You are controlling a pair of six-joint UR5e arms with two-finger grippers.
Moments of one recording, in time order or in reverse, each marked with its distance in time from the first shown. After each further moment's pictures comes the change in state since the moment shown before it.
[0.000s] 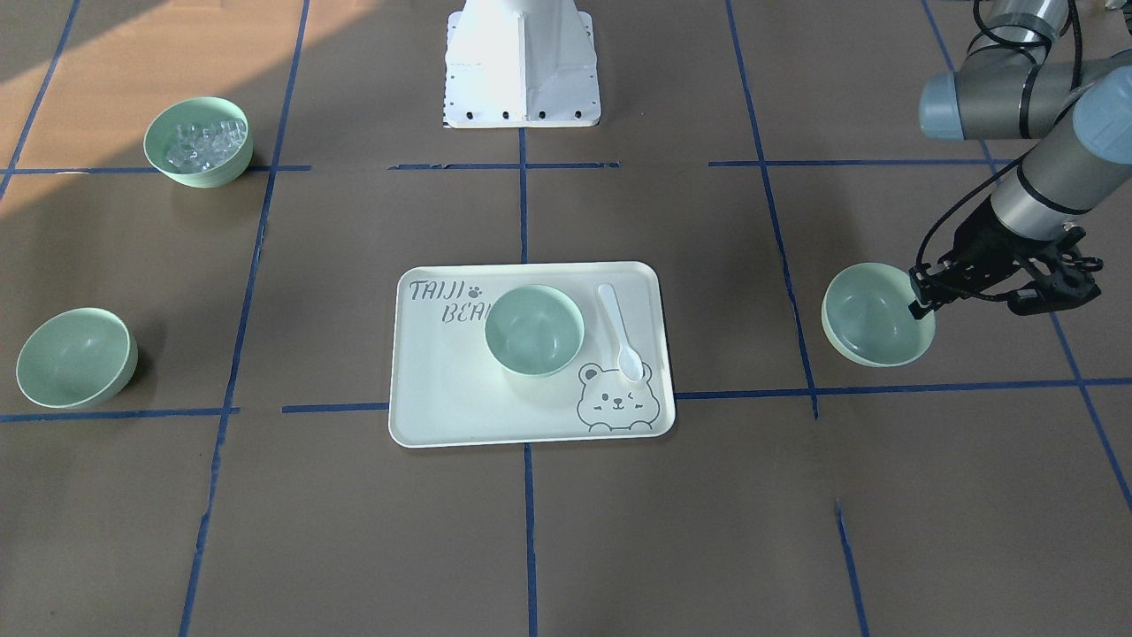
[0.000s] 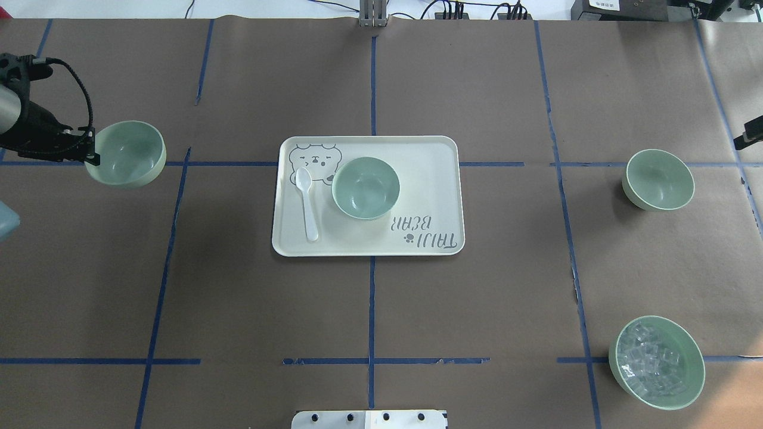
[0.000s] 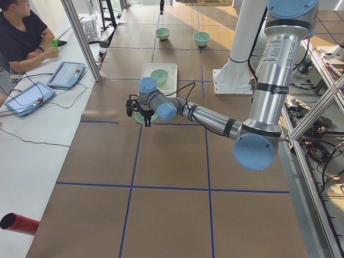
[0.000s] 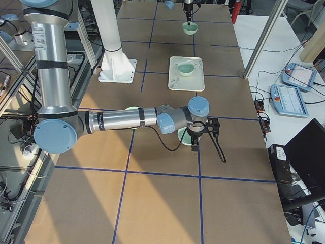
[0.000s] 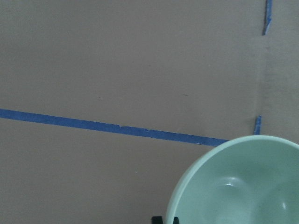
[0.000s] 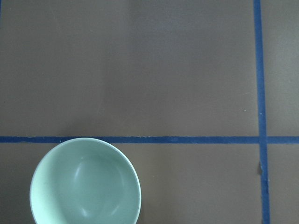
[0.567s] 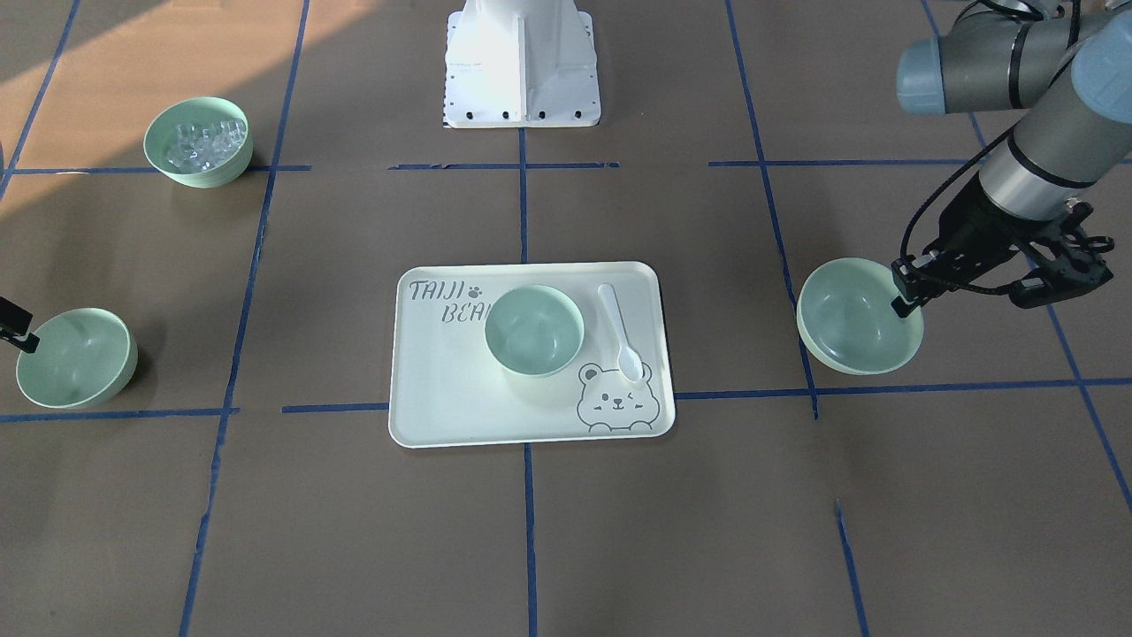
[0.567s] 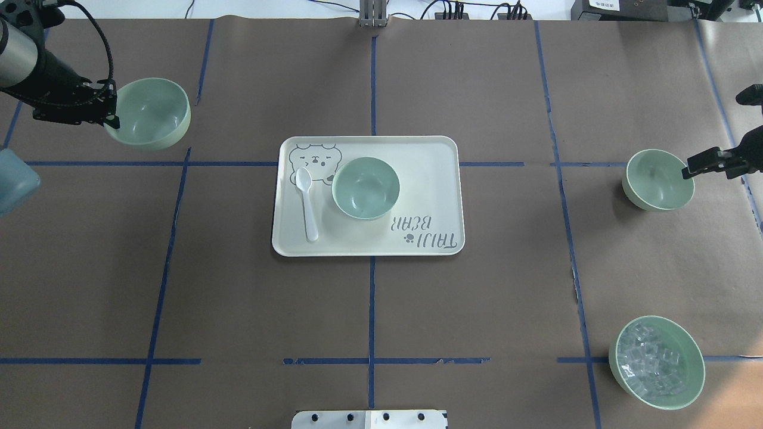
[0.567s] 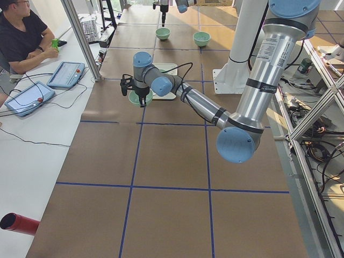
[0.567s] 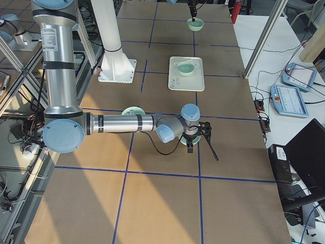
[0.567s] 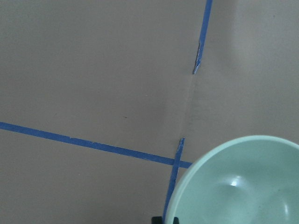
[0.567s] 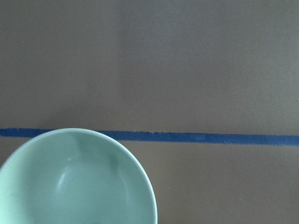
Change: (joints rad) left arm -0.018 -0.118 -0.071 0.174 0.002 -0.075; right arm -0.154 -0.020 -0.130 0.279 -0.111 0.151
